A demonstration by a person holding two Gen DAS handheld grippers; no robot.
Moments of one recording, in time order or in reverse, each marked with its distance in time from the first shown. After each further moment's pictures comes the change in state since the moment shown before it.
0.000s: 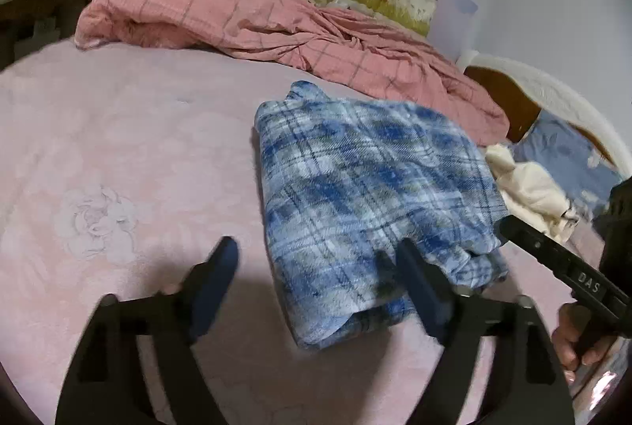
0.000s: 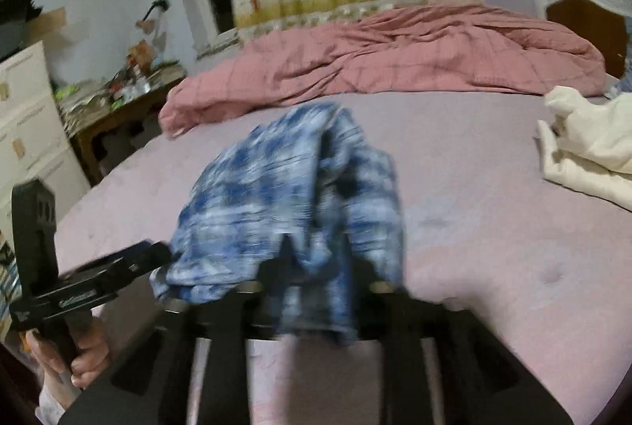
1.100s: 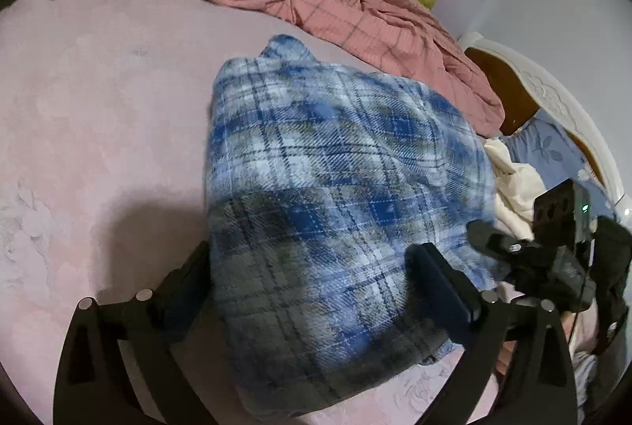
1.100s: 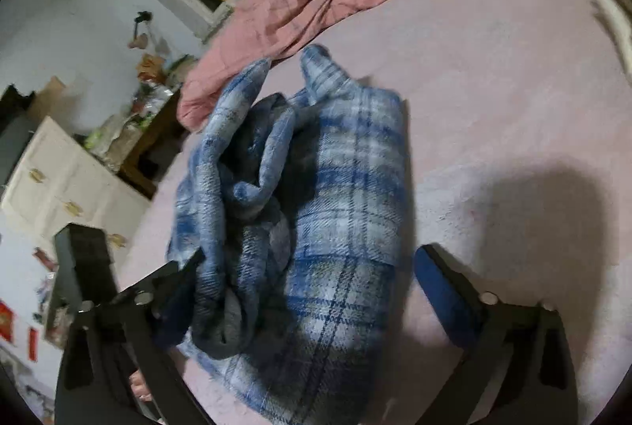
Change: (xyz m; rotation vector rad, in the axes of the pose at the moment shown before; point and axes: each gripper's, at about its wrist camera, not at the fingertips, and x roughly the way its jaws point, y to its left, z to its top) left arm 0.065 -0.003 0.030 -0.103 0.180 -0.090; right arm 0.115 -0.085 0.019 0.299 0.286 0.339
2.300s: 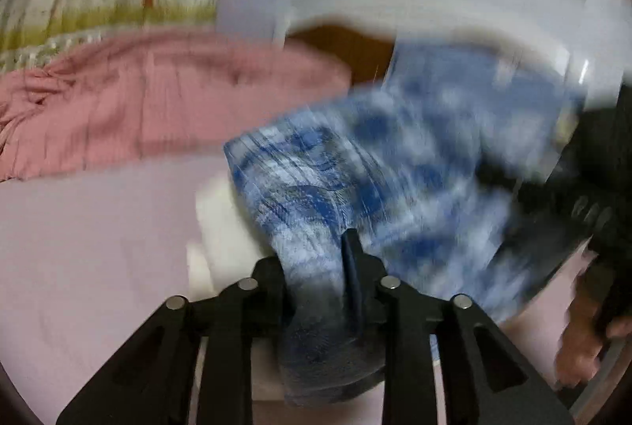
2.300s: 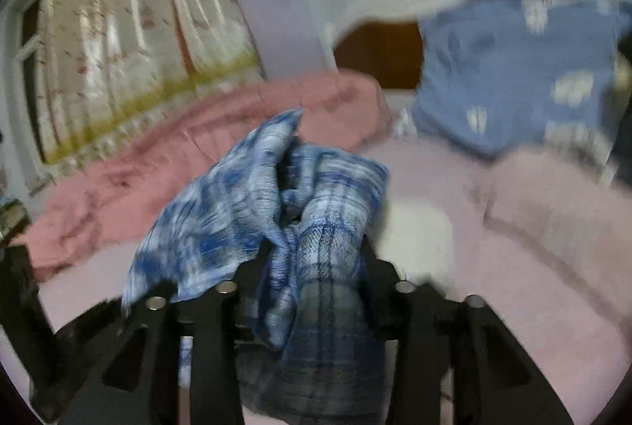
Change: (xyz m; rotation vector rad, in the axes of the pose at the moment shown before) left arm 0.257 -0.397 -0.001 0.631 -0.092 -0.180; right arm -0.315 -0.180 0.077 0.062 -0.667 -0.793
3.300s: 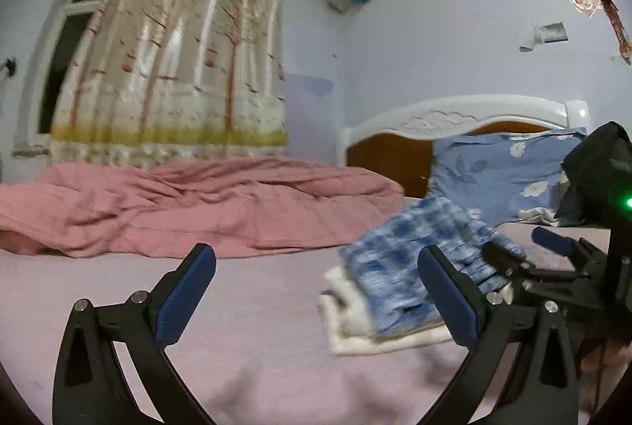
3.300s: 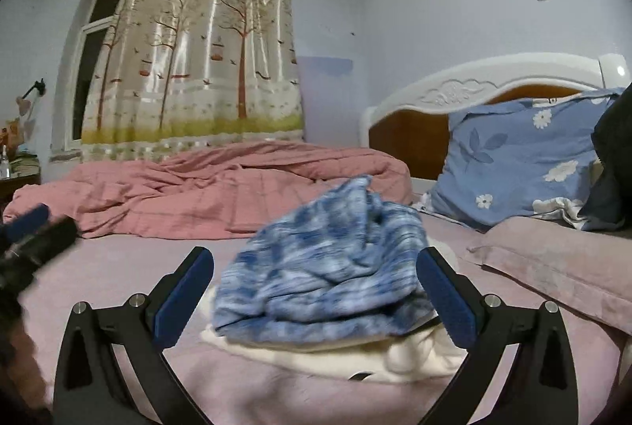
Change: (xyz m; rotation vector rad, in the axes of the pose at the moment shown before) left arm -0.232 0.012 -0.051 0.045 -0.512 0.262; right arm -0.118 0.085 -0.071 -0.230 -0.323 0.049
